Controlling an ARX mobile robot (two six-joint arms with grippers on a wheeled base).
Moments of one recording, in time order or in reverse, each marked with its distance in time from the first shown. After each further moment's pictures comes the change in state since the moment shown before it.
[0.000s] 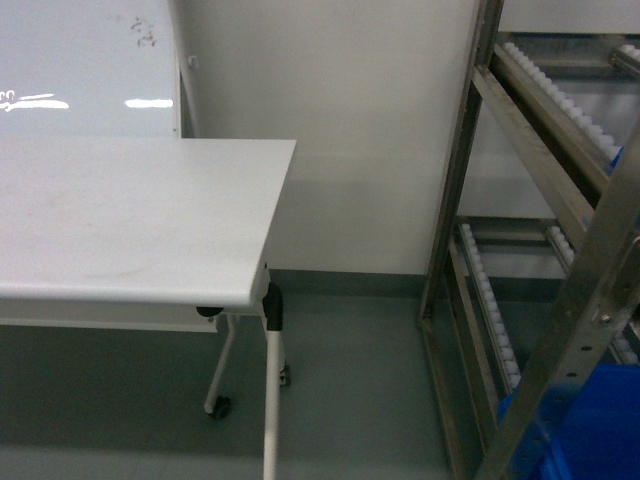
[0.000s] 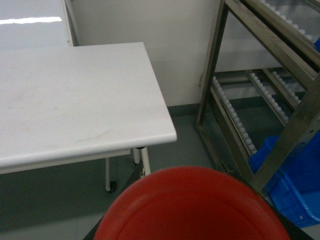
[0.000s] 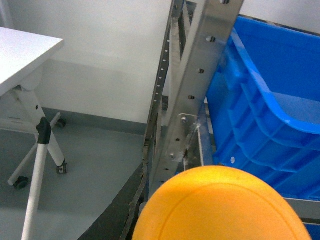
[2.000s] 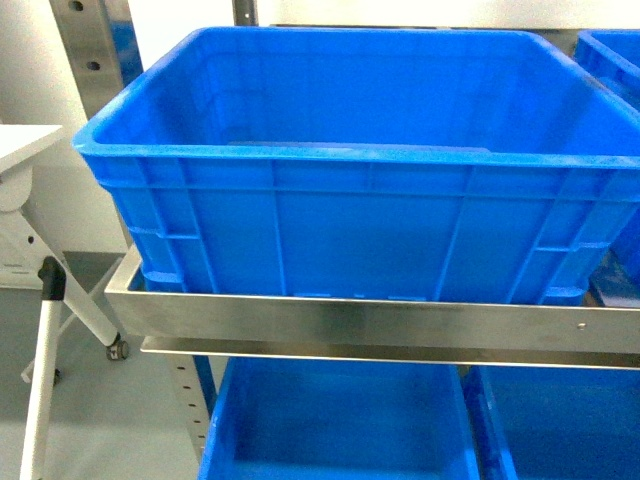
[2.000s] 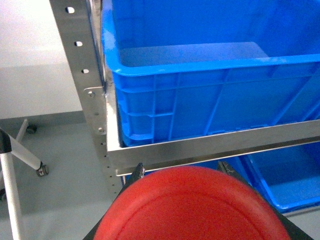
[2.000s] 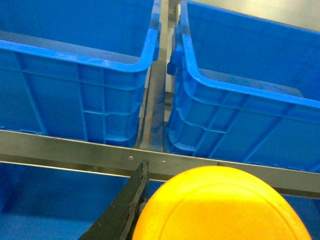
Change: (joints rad) left arm 0.000 -0.001 0.000 0.000 0.000 0.000; right arm 0.000 0.000 0.000 0.000 0.000 0.000
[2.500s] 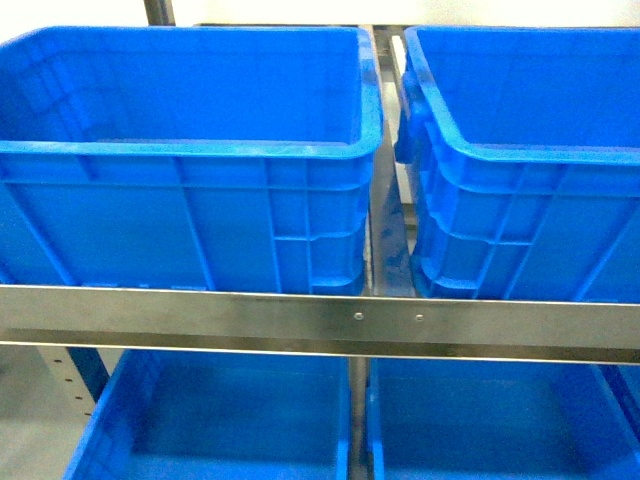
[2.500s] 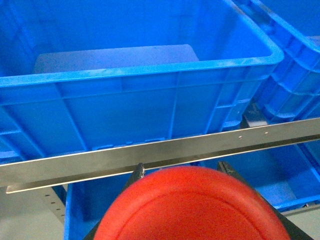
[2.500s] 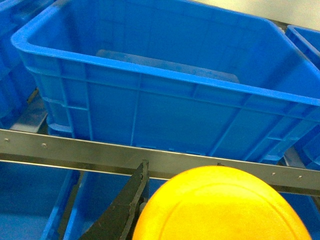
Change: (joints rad) left arm 0.000 -0.001 0.000 0.002 0.000 0.000; right arm 0.000 0.000 0.000 0.002 0.000 0.000
